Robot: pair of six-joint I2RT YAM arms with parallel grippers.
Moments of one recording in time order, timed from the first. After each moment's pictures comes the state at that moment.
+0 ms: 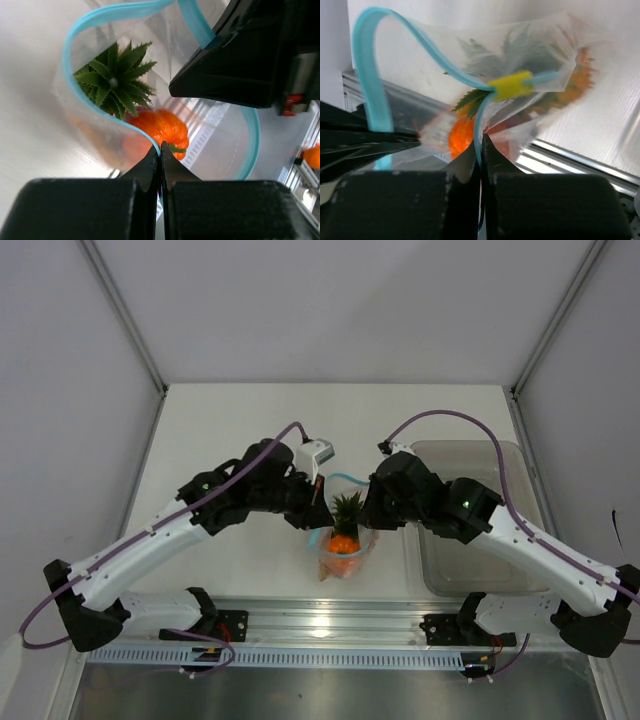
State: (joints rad) left arm -0.89 1.16 1.29 -0.75 0.29 -0.41; right arm 0.98 1.16 1.32 -0.92 0.12 0.88
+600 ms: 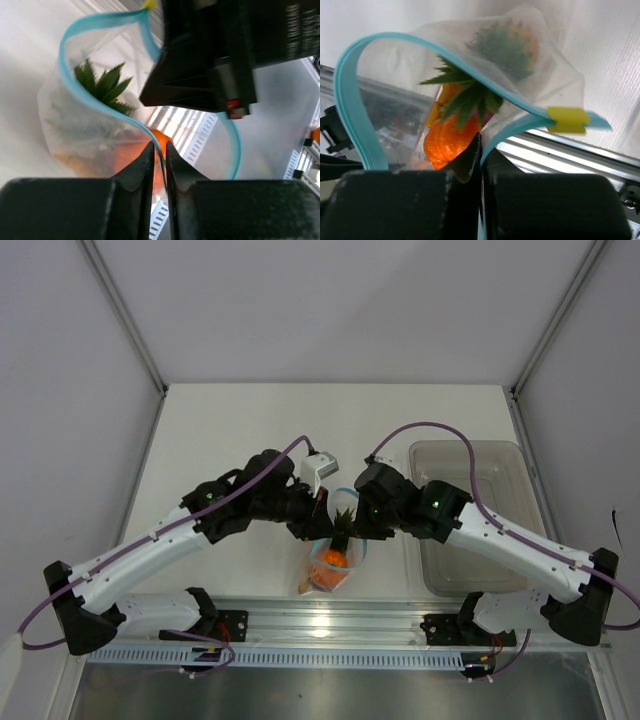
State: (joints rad) left arm -0.92 1.13 1.16 -0.66 0.35 -0.34; right arm 1.02 1.25 1.26 -0.92 0.12 0.96
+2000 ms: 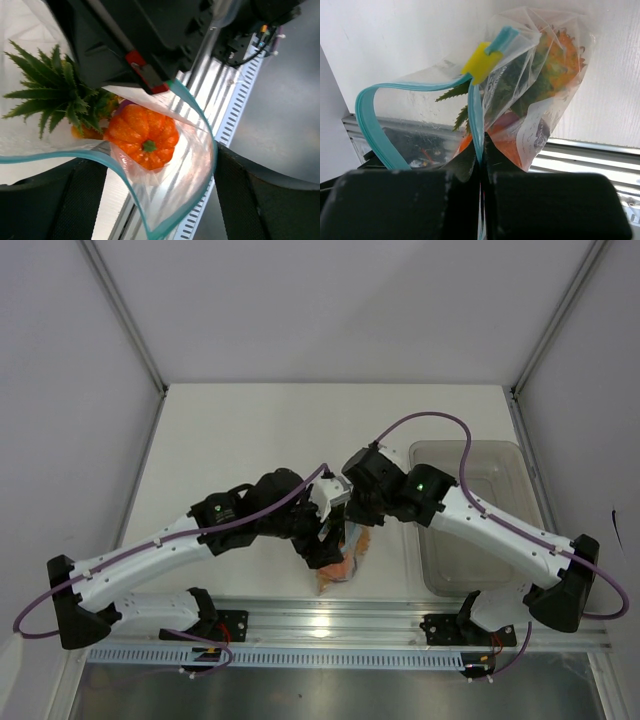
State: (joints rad) left arm -1.04 1.11 1.10 -0.65 0.26 -0.16; right arm 1.00 1.39 1.40 -0.98 0.21 1.14
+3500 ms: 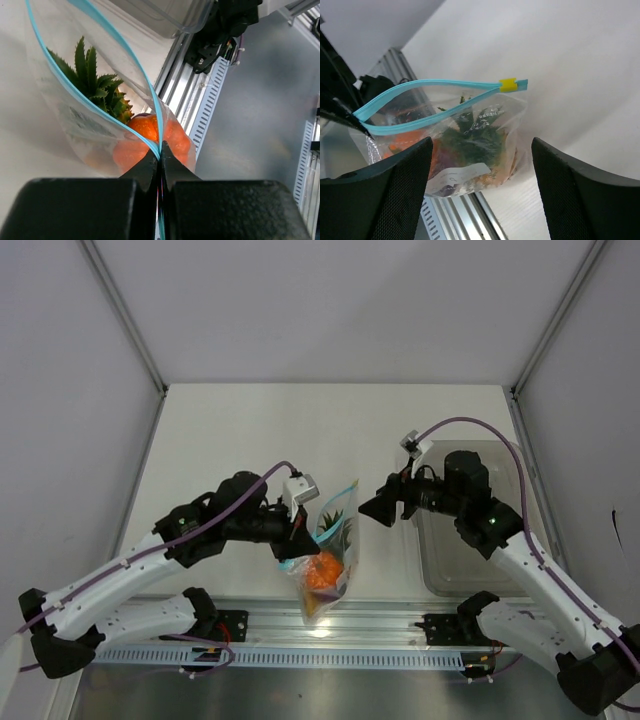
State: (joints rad) left arm -0.93 0.92 0.99 -0.63 0.41 -0.24; right arm 0.56 0.92 0.86 -0.30 -0.53 0.29
